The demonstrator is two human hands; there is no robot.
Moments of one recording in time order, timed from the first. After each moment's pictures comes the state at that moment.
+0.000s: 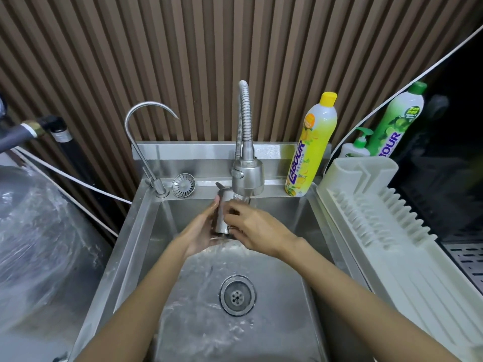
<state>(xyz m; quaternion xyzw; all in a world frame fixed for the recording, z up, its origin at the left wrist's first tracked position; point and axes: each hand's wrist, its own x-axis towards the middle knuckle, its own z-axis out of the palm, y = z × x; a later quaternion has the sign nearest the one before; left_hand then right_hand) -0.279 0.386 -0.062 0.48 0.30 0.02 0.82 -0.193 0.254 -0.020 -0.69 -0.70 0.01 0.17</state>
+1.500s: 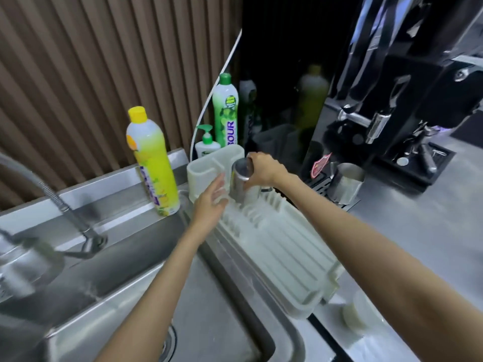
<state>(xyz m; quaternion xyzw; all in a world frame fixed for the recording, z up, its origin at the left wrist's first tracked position) -0.071 0.185 -0.012 0.78 0.07 0.05 0.62 0.022 0.053 0.043 -0.97 -0.16 0.08 0.18</state>
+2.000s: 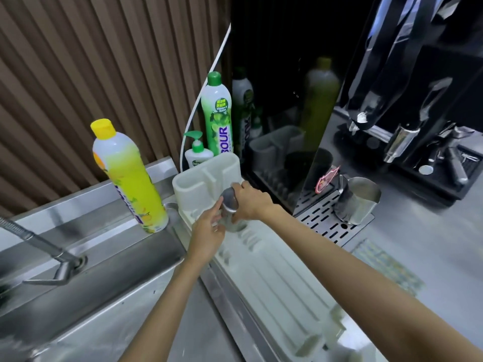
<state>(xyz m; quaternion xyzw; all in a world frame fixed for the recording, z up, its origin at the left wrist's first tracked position) -0.022 0.167 -0.057 0.86 0.12 0.05 0.50 0.063 0.060 -0.015 -0.95 -0.22 0.17 0.10</state>
